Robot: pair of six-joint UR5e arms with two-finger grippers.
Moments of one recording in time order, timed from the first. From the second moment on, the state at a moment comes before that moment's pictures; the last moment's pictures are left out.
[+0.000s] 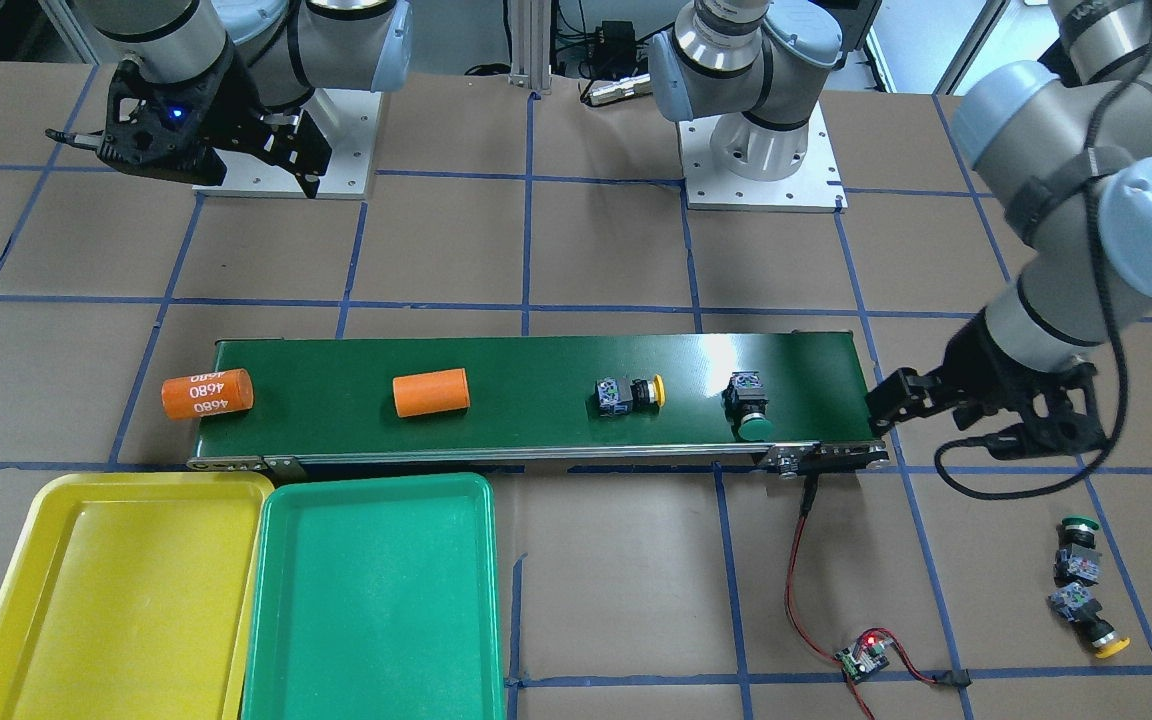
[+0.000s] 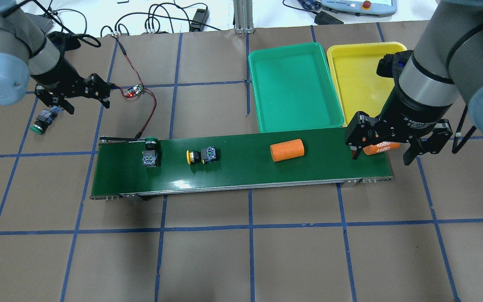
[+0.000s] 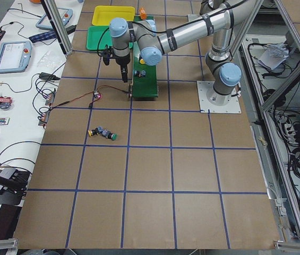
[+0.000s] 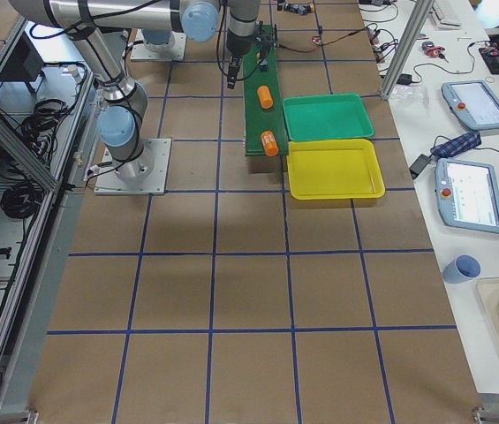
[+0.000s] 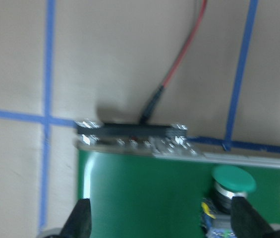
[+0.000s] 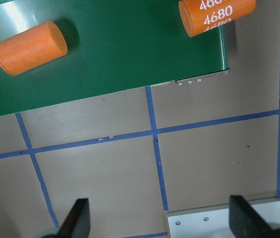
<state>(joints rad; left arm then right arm) -1.29 -1.84 -1.58 -1.29 1.55 0.21 1.54 -1.74 1.79 -1.45 -1.54 0.12</state>
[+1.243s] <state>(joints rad) -1.07 -2.31 -1.26 -1.14 1.58 0.32 1.53 -1.74 1.79 -1.45 -1.54 0.12</state>
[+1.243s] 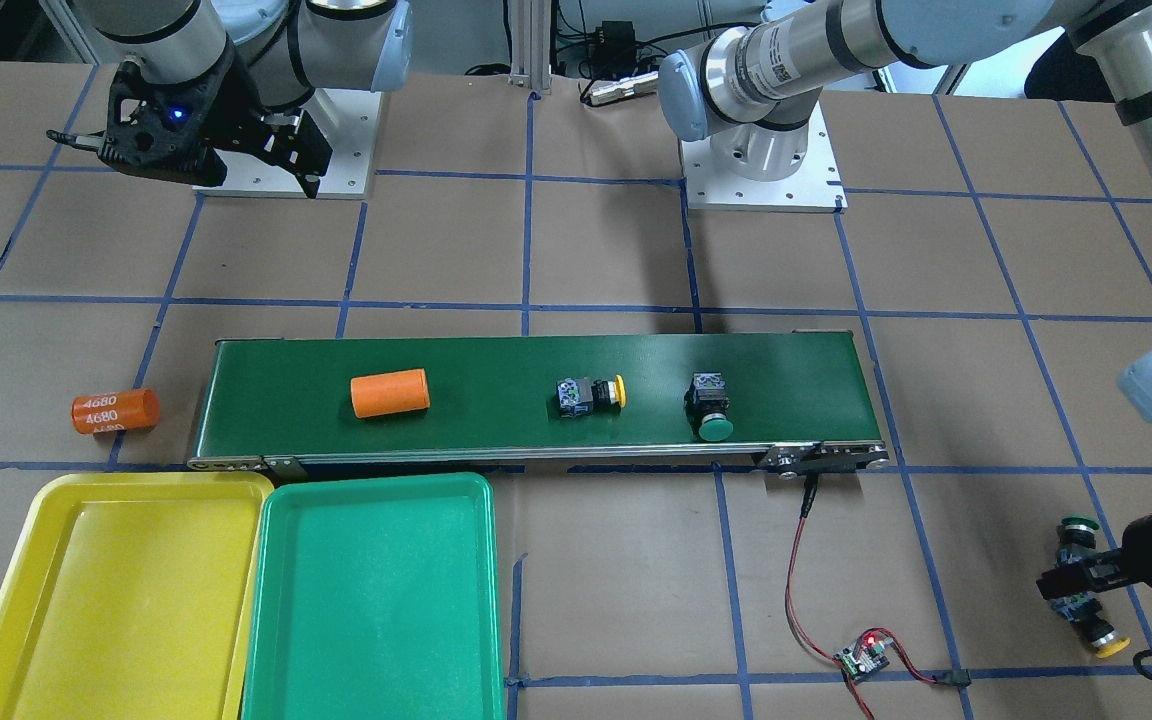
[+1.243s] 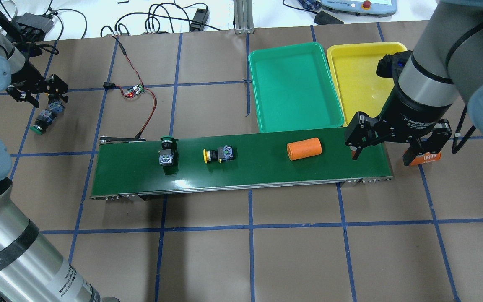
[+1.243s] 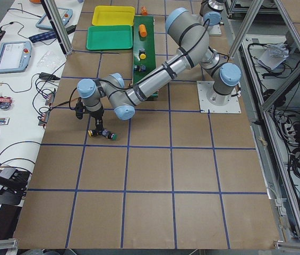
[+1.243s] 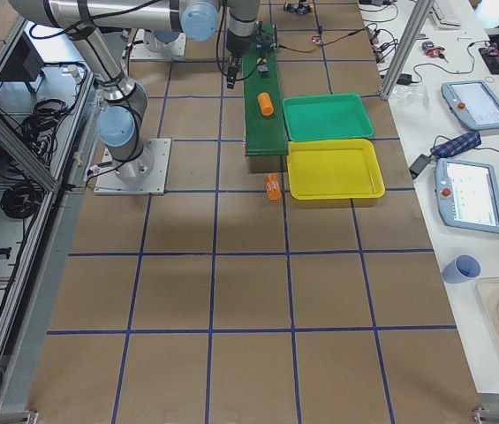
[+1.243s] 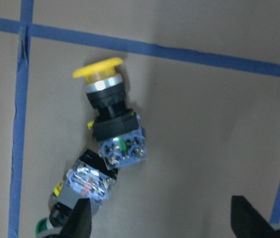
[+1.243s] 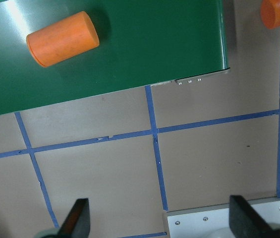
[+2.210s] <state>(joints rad) -1.05 -2.42 -1.18 -1.13 1.58 0.34 1.54 -1.71 1.79 -1.59 -1.57 0.58</state>
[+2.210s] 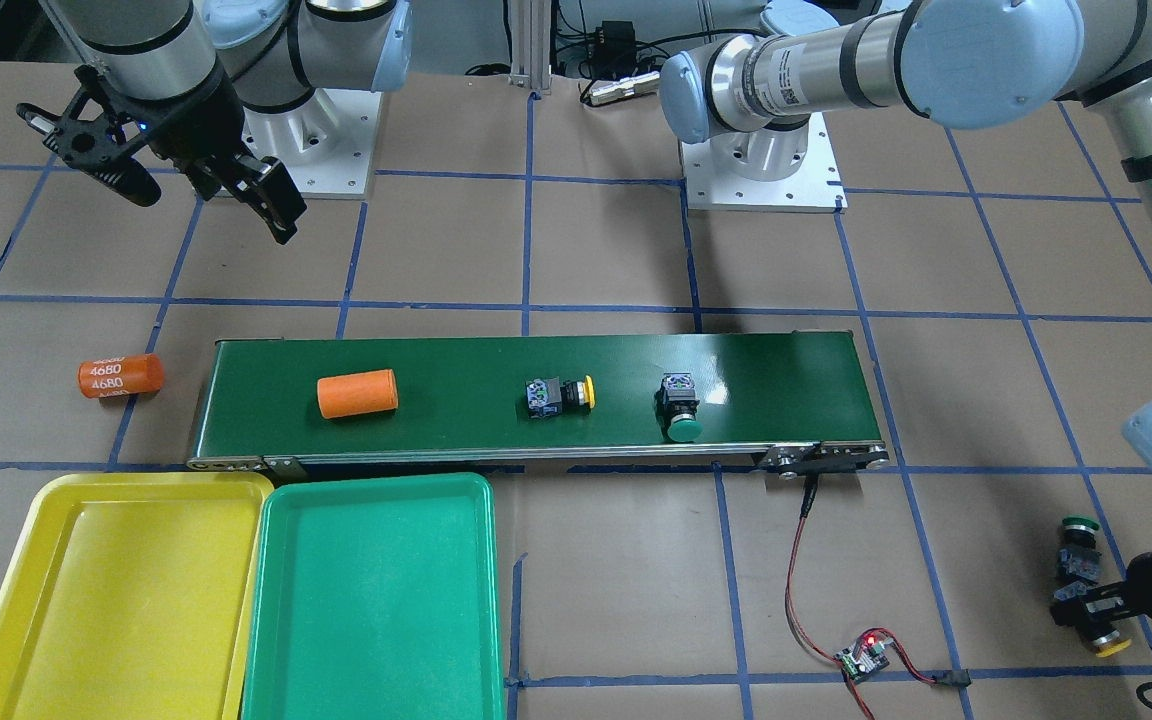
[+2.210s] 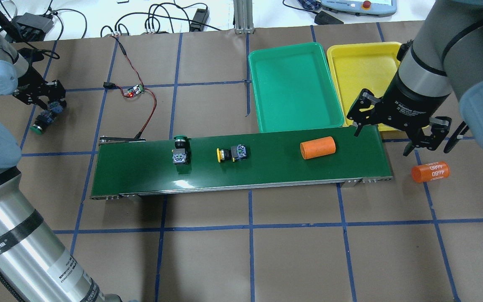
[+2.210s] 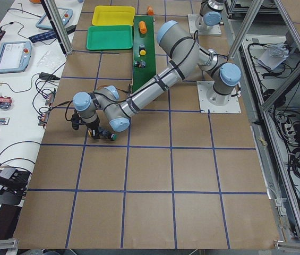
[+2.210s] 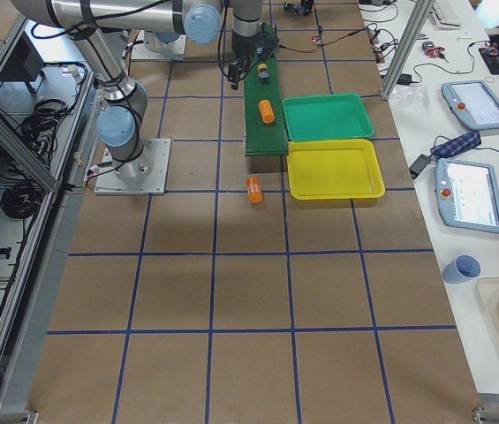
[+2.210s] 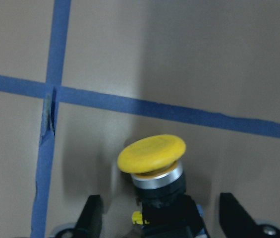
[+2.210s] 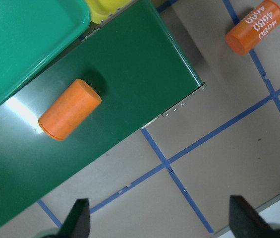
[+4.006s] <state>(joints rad) -1.29 -1.75 -1.94 -1.14 1.52 0.24 1.84 -1.29 1.80 -2.12 -1.49 1.50</state>
